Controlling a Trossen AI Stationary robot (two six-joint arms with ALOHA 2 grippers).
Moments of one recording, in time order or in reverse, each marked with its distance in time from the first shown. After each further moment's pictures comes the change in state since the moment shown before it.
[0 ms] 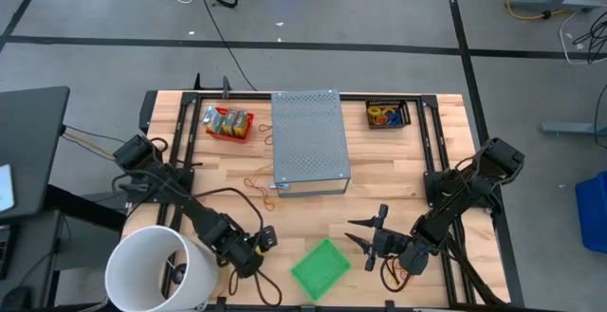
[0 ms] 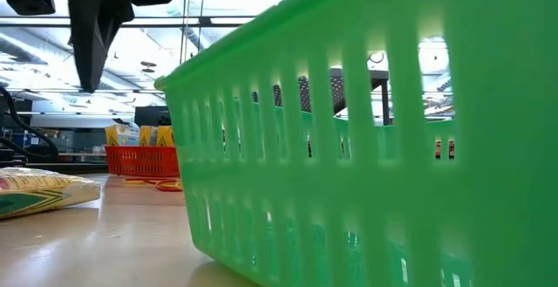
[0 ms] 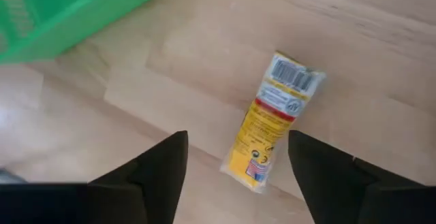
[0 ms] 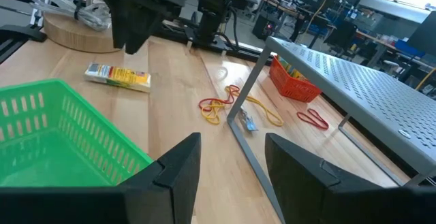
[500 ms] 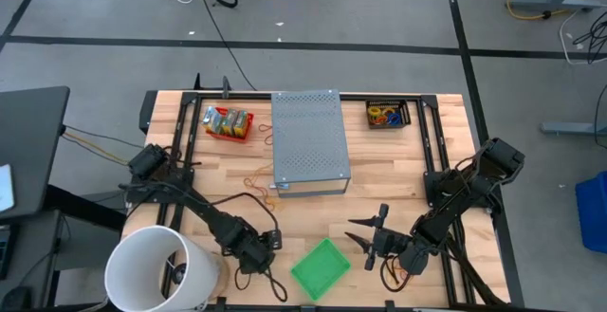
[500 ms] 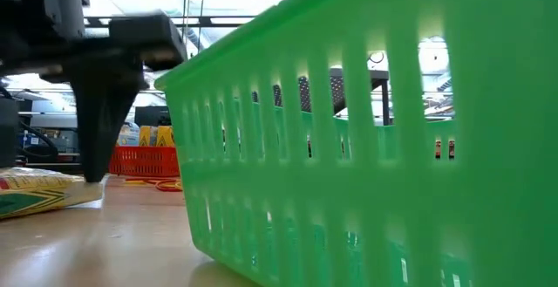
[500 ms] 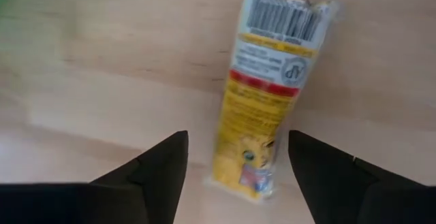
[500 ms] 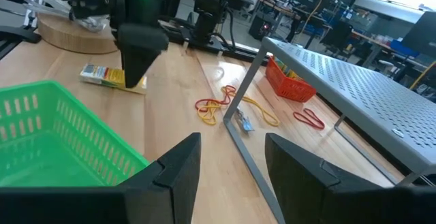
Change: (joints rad) left arm 0.054 0.141 0.000 -0.007 0.037 0.247; right arm 0.000 0.000 0.000 0.002 0.014 0.000
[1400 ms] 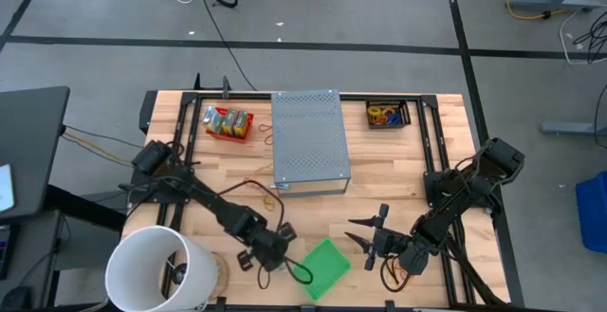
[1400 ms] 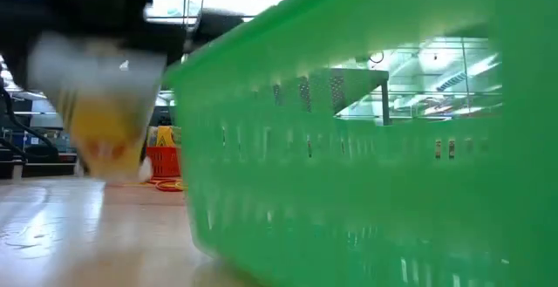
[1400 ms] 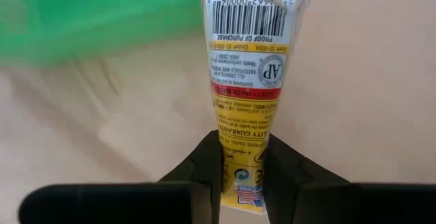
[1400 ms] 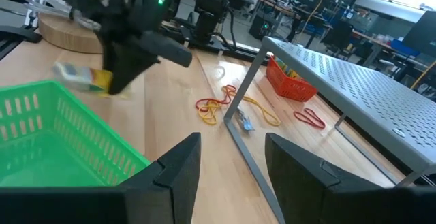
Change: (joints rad) left arm 0.094 -0.001 -0.002 0.274 0.173 -0.335; right arm 0.000 0.000 0.000 -0.003 -0.002 0.003
